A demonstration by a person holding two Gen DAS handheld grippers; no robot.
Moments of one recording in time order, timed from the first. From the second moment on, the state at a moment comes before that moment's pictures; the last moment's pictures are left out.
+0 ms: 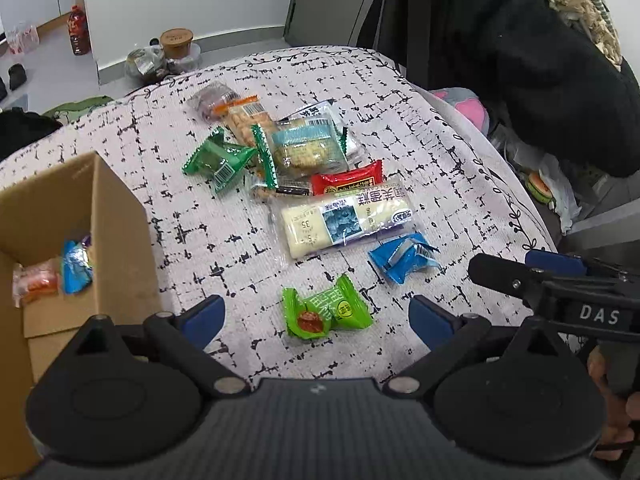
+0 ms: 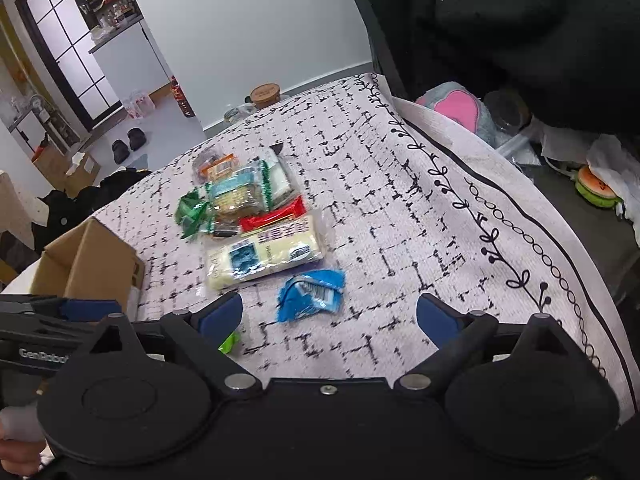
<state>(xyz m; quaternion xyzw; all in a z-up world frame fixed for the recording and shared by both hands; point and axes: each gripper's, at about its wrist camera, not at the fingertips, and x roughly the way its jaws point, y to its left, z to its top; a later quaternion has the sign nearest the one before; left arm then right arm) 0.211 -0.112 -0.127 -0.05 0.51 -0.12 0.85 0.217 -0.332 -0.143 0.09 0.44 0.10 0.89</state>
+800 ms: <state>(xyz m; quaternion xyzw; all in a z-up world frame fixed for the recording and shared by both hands) 0.244 -0.132 -0.181 -0.05 0.56 -0.07 0.82 0.249 -0.334 -0.188 0.12 0.46 0.12 0.87</state>
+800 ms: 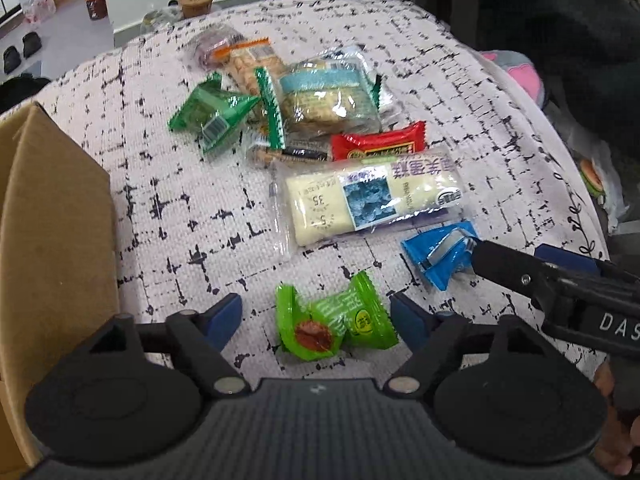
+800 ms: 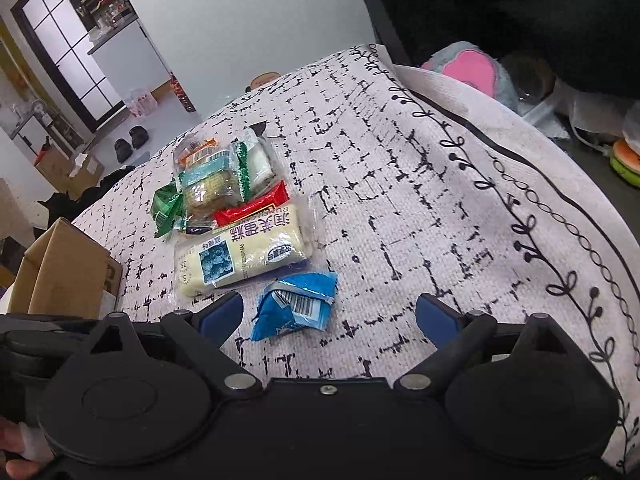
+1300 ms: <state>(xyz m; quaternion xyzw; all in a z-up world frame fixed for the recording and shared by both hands) 0.247 -0.120 -0.175 -0.06 0.55 -0.04 0.83 0.260 -0.317 -0.202 0.10 0.45 0.14 0.88</state>
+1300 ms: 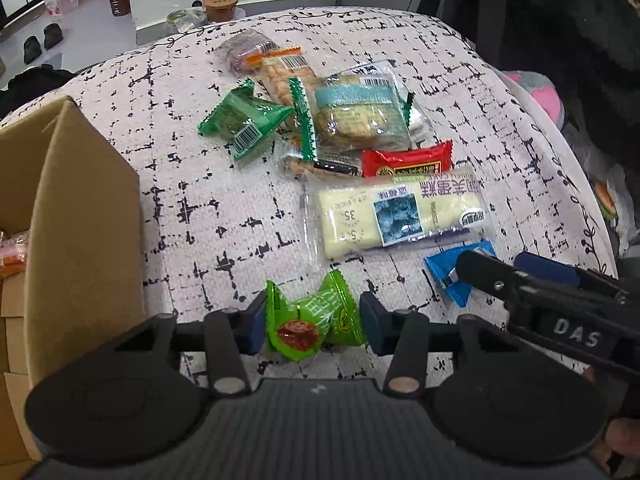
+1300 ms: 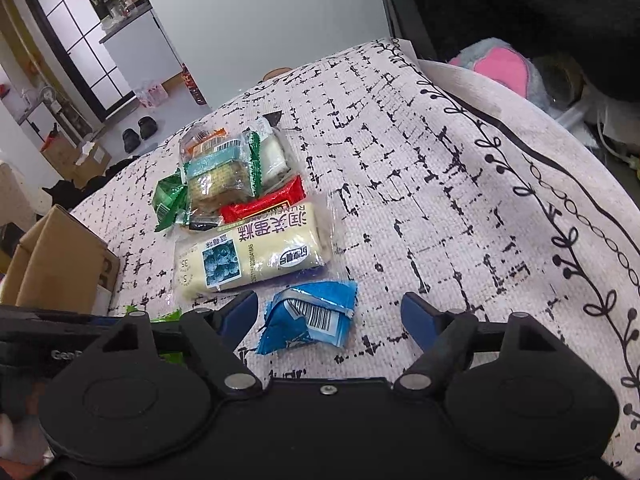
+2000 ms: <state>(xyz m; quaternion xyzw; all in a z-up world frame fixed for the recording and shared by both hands) 0.231 -0.100 -0.158 -0.09 0.53 -0.04 0.84 0.241 -0.307 -0.188 0.10 0.44 0.17 0.87</state>
